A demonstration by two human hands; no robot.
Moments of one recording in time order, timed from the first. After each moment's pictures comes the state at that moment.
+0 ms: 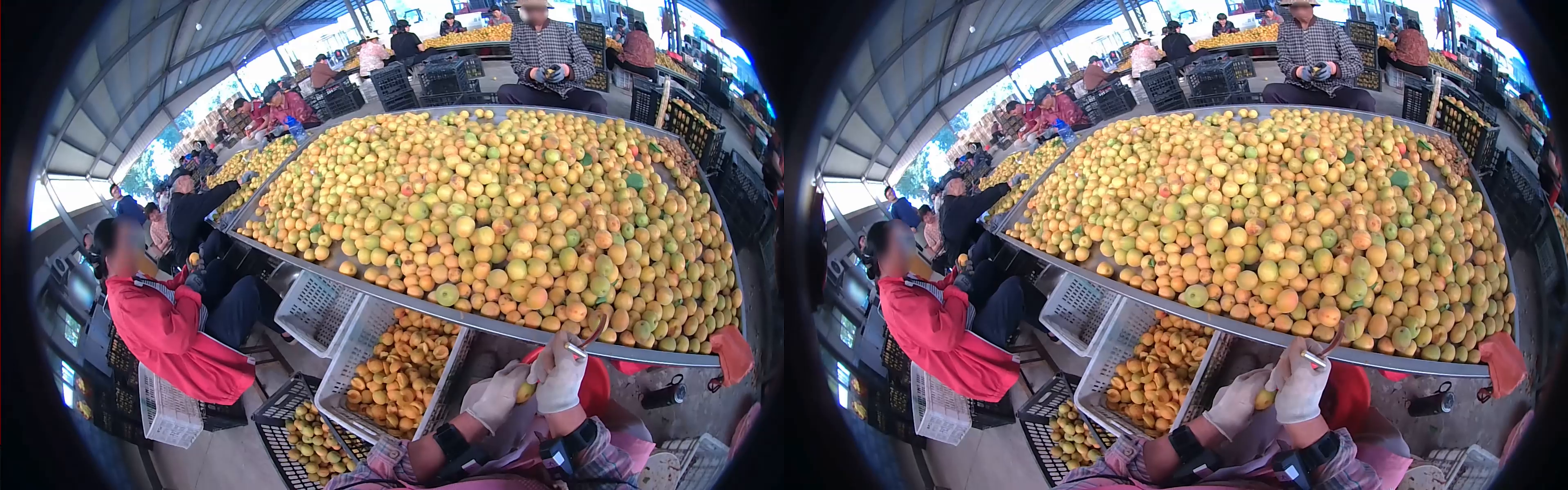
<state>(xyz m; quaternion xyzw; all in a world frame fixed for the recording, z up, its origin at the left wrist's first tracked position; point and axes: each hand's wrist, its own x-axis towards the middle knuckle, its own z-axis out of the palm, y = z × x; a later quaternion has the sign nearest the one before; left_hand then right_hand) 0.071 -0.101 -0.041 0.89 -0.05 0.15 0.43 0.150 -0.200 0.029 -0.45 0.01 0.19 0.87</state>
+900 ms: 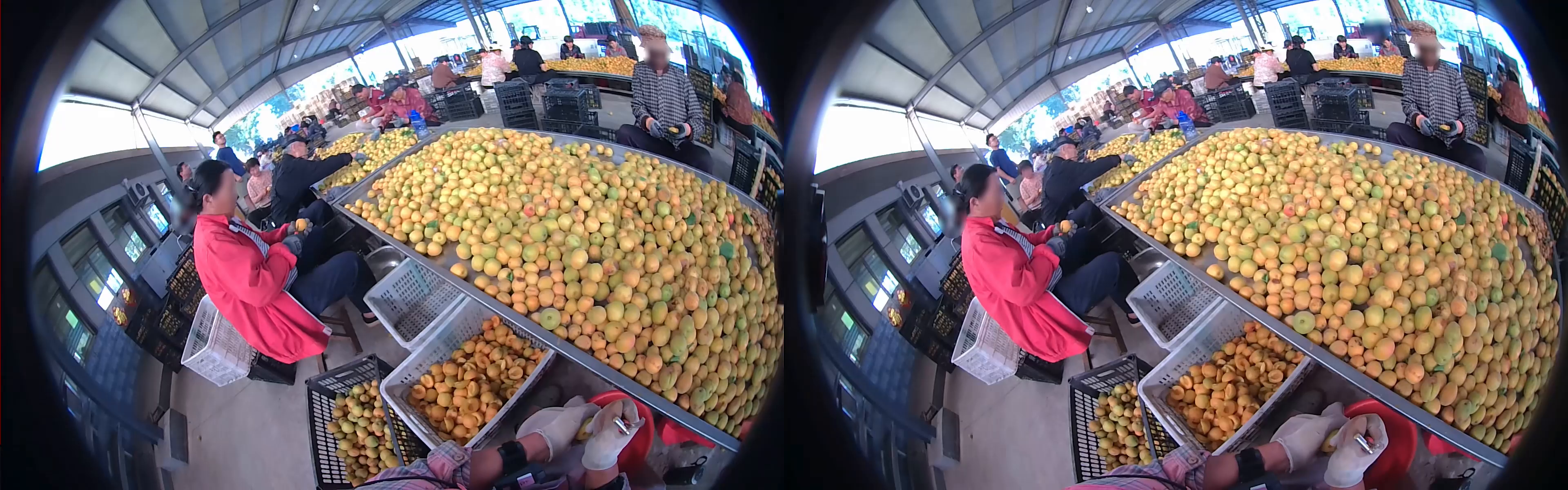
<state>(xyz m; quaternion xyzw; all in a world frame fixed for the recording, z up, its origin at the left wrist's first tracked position) 0.041 -0.107 0.012 0.88 0.16 -0.01 0.45 0.116 -0.207 -0.017 -0.47 -0.15 0.15 0.86</state>
